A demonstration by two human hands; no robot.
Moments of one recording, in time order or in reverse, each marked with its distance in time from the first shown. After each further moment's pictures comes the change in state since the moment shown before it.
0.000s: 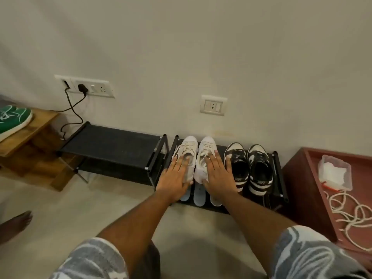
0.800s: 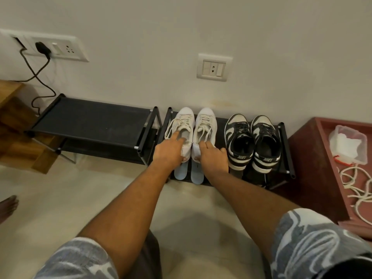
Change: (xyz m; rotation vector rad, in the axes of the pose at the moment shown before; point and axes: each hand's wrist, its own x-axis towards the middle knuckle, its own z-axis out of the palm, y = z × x) left_hand 0.063 -0.007 0.010 0.083 -0.082 -0.084; right_hand 0.036 -0.012 0.065 0.071 -0.173 0.181
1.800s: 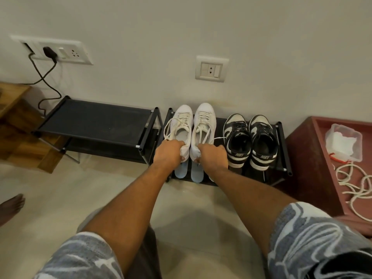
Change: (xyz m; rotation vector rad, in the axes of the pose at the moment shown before) left_hand -0.017 0.006 -0.005 -0.105 -0.007 -0.043; right_hand -0.009 0.004 -0.021 0.047 -0.014 -0.063
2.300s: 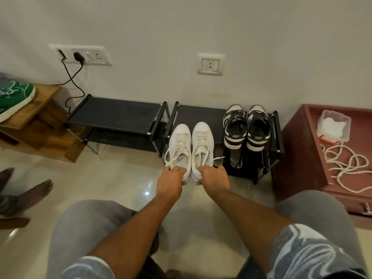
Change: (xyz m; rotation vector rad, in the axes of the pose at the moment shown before) left_hand -0.184 0.015 0.065 -0.011 0.031 -0.070; right_hand -0.160 -0.021 0.034 0.022 -0.100 -0.069
